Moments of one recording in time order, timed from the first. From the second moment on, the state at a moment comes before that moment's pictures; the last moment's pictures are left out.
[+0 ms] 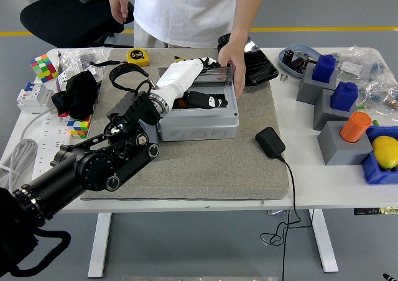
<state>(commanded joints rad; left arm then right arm) -0.78 0.00 -0.70 -0.95 1.82 0.24 0.11 0.15 -0.35 0.21 0.31 0.17 -0.11 0.00</state>
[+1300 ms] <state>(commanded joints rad) -0.36 0.10 -1.12 -1.29 1.33 0.33 -0.10 0.14 -0.35 0.24 0.31 0.15 -0.11 0.00</state>
